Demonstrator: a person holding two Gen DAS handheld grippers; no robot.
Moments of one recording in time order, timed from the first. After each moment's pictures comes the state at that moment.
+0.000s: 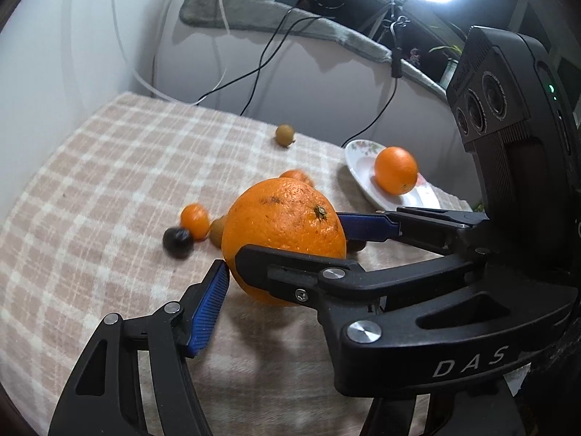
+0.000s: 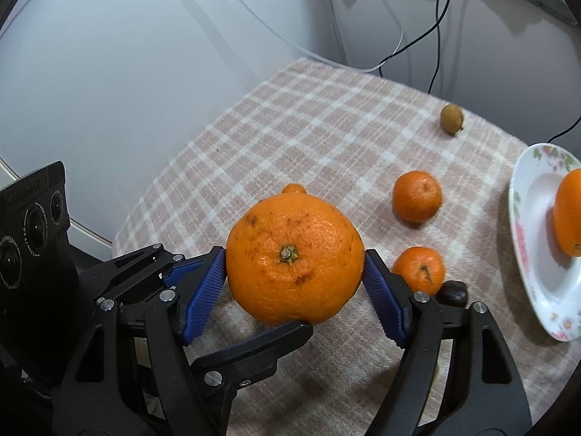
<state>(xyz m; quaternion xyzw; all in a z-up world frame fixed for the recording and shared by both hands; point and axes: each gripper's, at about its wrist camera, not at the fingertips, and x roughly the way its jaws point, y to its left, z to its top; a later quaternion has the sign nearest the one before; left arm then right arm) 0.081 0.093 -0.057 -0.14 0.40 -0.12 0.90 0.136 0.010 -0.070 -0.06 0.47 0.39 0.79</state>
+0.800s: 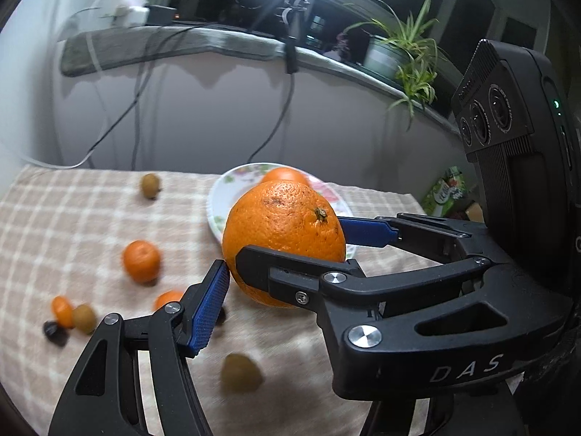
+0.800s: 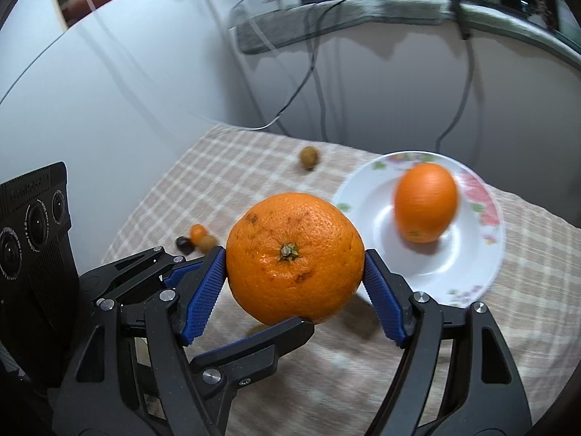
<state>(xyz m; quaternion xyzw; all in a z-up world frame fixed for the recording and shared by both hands) 0.127 -0.023 -0.018 -0.09 0.37 -0.22 0.90 0.167 -0.127 -0.025 0.00 0.42 0.30 0.86</state>
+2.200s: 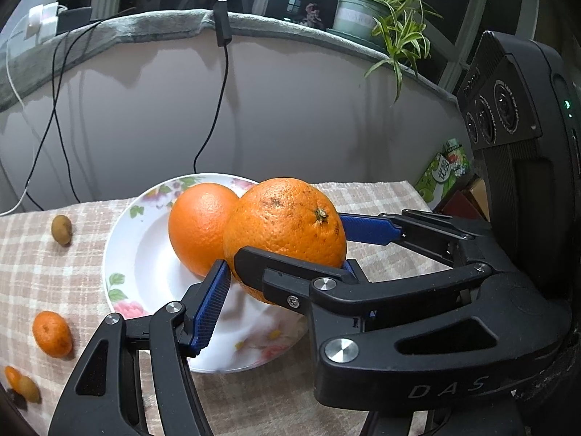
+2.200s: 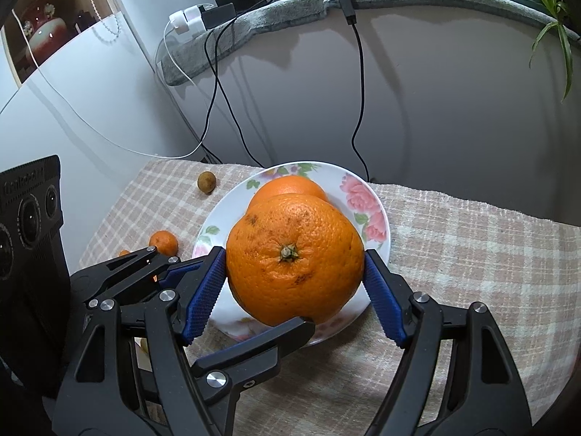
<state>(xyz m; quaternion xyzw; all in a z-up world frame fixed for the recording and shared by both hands) 0.189 -0.119 -0.035 -0.03 0.40 -0.25 0.88 0.222 -0.222 -0.046 0.04 0.41 0.25 0.88</state>
